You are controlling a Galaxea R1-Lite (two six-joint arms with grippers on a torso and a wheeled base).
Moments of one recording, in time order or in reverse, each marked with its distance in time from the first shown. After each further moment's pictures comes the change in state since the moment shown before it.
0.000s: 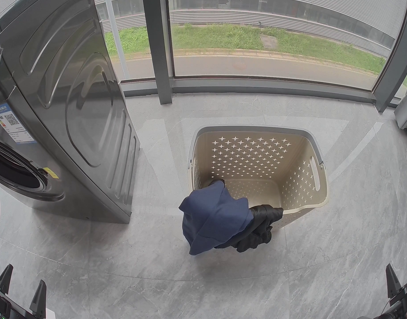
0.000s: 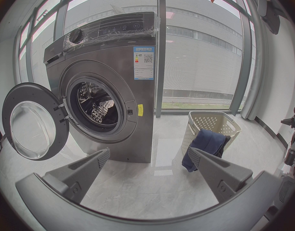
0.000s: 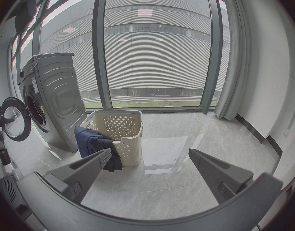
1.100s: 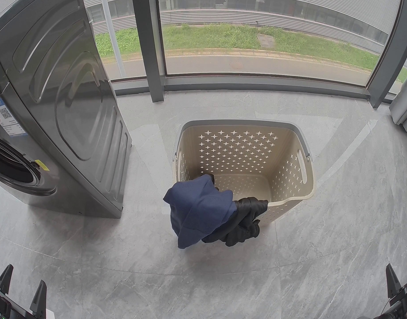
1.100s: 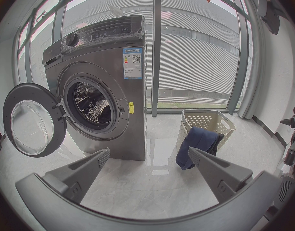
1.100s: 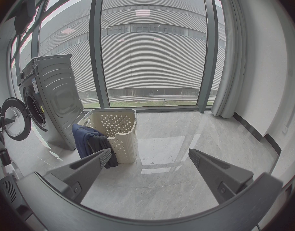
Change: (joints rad) left arm 0.000 0.000 0.000 -0.001 -0.003 -0.001; right arm 0.001 0.000 0.000 0.000 0.000 0.004
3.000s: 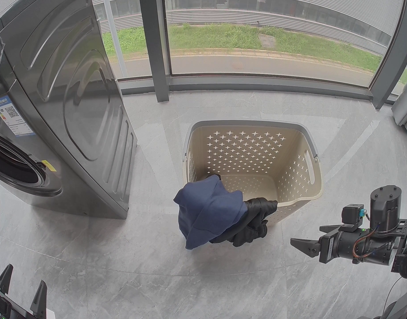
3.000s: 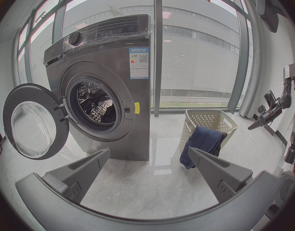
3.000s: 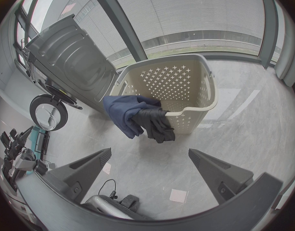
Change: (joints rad) left arm 0.001 0.000 0.000 0.000 -0.001 0.014; right arm 0.503 1.483 -0.279 -0.687 0.045 0.239
